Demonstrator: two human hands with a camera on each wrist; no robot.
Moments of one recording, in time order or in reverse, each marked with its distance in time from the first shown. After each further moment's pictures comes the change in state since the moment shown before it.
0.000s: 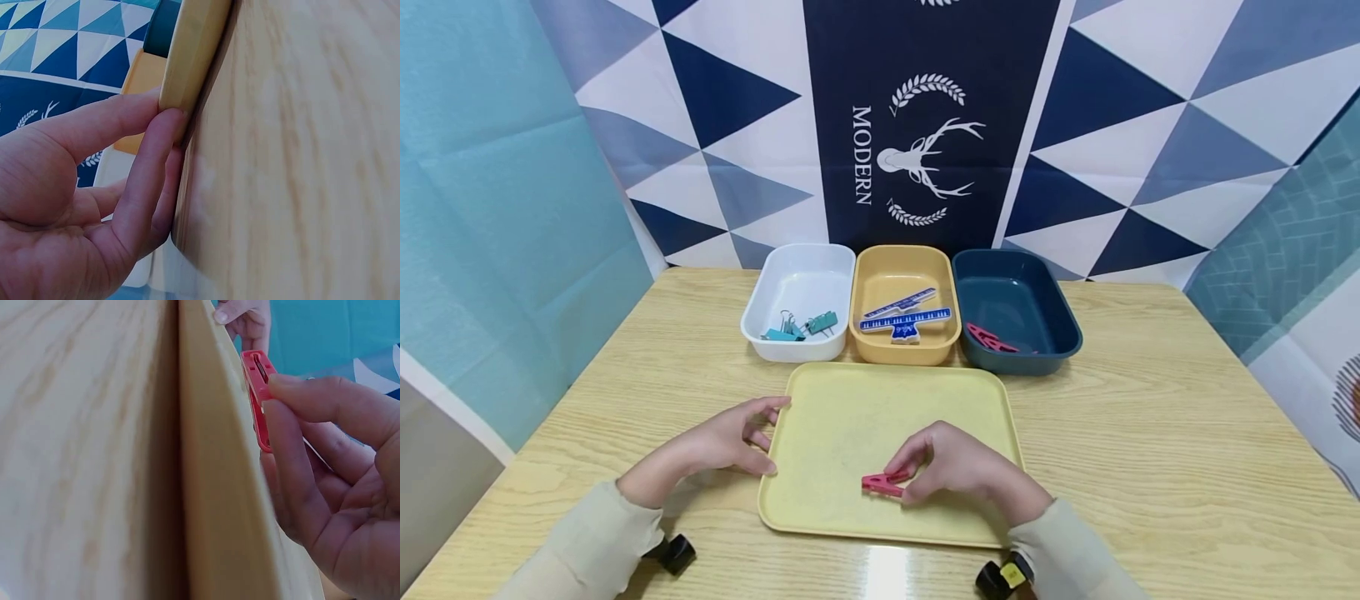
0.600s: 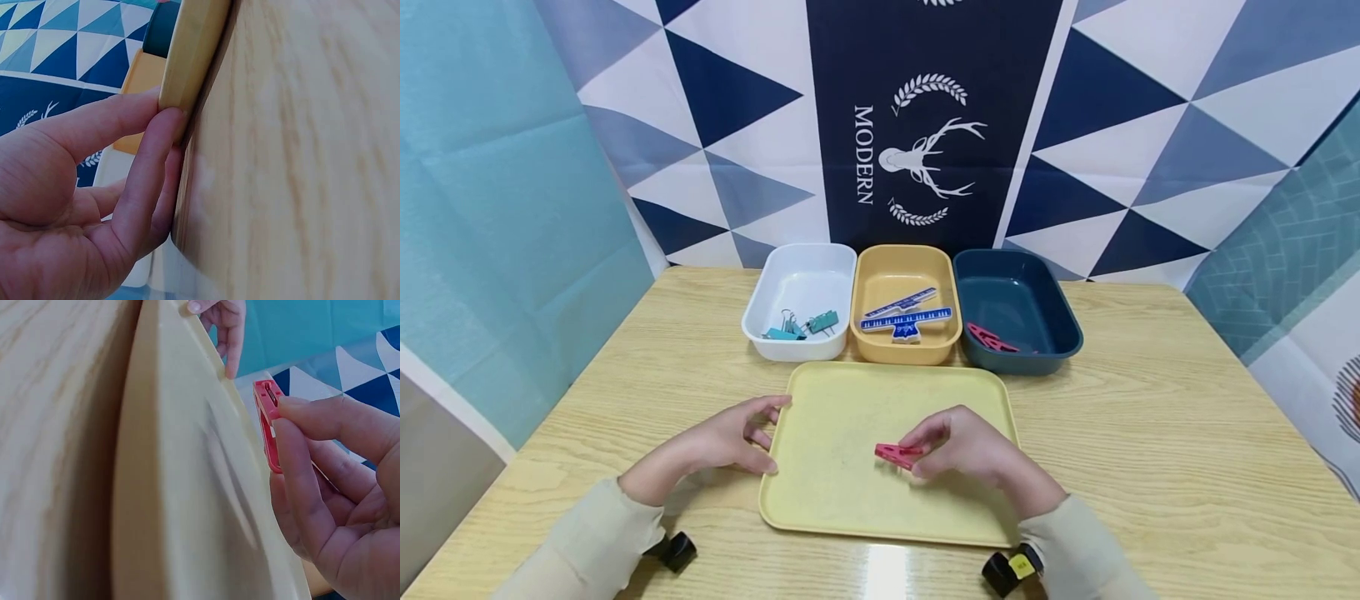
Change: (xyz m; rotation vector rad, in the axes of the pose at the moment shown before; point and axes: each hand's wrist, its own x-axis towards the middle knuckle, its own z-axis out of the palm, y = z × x) left_hand 0.003 -0.002 -0.001 -0.003 0.009 -0.027; right_hand -0.004 -0.004 -0.015 0.024 0.173 0.089
